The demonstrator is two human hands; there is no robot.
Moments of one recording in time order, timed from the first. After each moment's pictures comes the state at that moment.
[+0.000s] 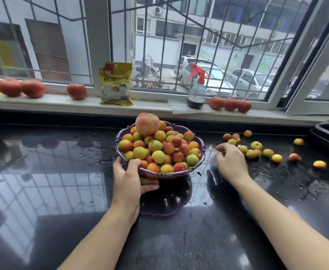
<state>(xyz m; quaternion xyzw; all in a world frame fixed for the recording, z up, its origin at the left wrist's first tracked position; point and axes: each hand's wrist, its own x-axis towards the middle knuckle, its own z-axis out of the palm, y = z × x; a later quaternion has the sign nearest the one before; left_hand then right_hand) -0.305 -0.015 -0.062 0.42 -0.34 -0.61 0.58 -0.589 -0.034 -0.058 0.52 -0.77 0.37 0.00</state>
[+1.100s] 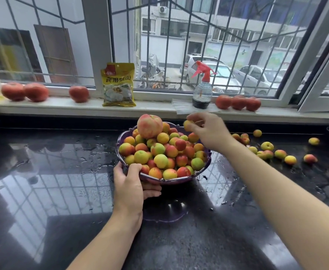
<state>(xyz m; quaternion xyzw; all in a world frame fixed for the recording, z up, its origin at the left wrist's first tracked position) -0.310 -0.014 -0.061 0.44 -0.33 -0.59 0.59 -0.542 -0.101 0.010 0.67 -0.63 0.39 -0.08</state>
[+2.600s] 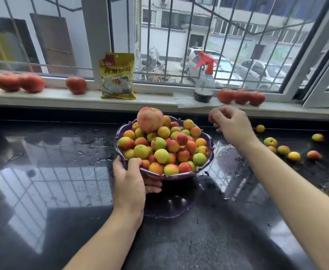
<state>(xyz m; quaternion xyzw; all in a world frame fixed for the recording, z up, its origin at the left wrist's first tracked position) -0.314 -0.019 -0.066 0.45 -0.34 -0.57 0.60 -0.573 -0.080 0.011 0.56 -0.65 0.49 -0.13</state>
